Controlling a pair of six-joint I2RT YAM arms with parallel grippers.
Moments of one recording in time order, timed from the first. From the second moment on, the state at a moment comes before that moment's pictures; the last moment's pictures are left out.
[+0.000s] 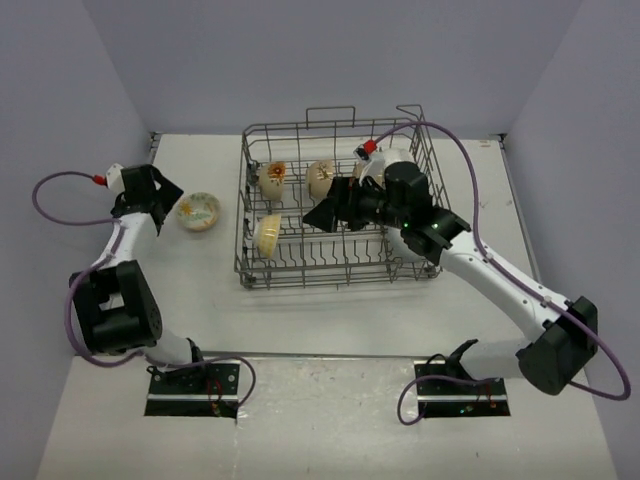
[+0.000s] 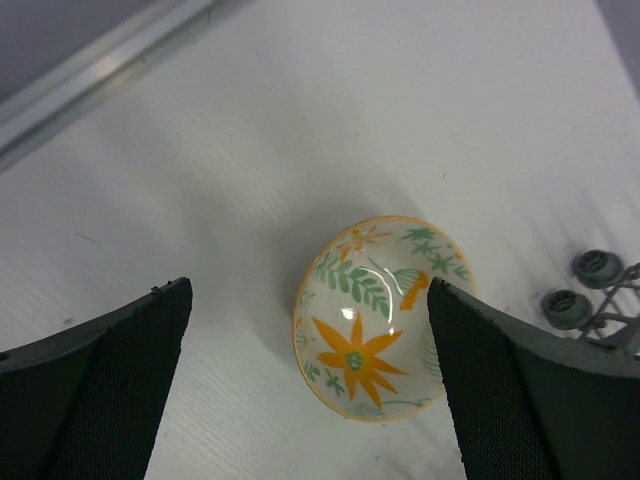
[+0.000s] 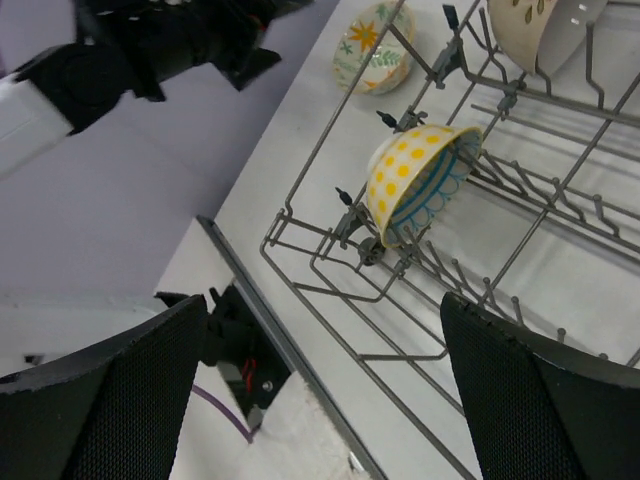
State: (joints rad) left arm 0.27 1.57 0.98 -0.13 -0.19 -0.65; right arm 0.66 1.27 1.17 -0.20 -0.39 0.57
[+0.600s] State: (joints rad) left arm 0.11 0.59 0.92 -0.46 -0.29 -0.51; right arm 0.65 1.73 1.18 0.18 -0.44 1.05
